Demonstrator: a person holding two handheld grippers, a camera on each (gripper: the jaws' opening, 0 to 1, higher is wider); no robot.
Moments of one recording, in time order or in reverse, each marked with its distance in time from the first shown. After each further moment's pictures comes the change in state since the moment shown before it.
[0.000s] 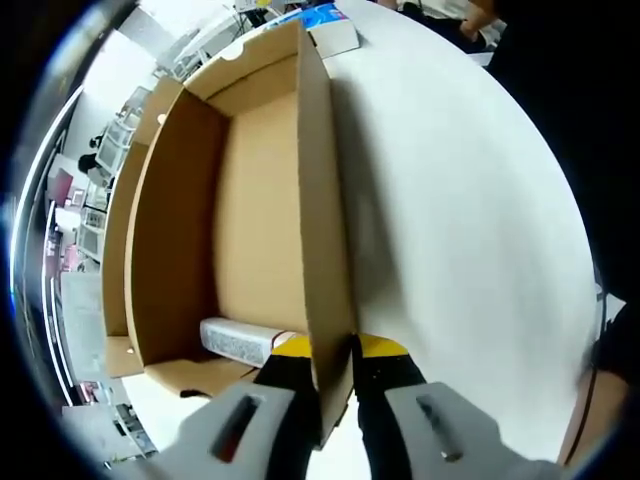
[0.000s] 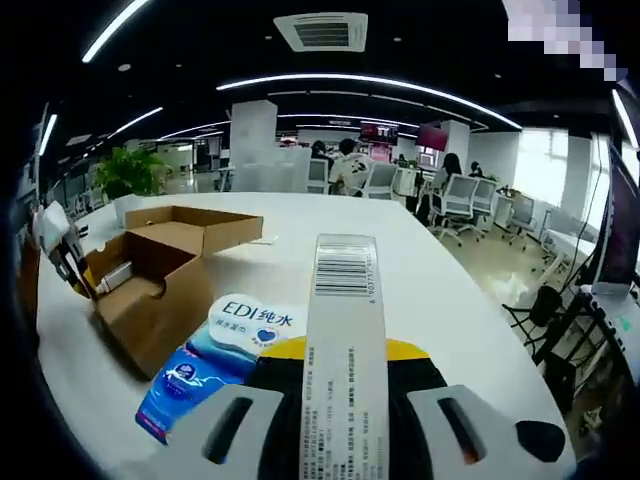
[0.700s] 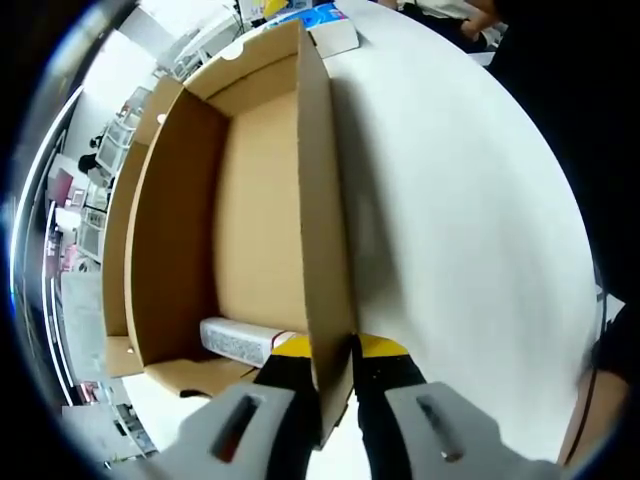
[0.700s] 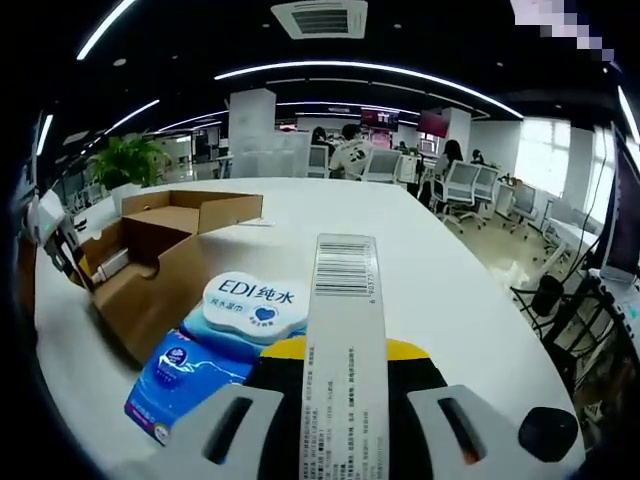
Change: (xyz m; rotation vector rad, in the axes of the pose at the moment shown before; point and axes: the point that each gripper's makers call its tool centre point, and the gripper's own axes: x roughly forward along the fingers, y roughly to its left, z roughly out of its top) left arm 0.000 -0.001 -0.001 0.001 0.001 0.002; right arm 0.009 0.009 -0.021 0.004 0.053 0.007
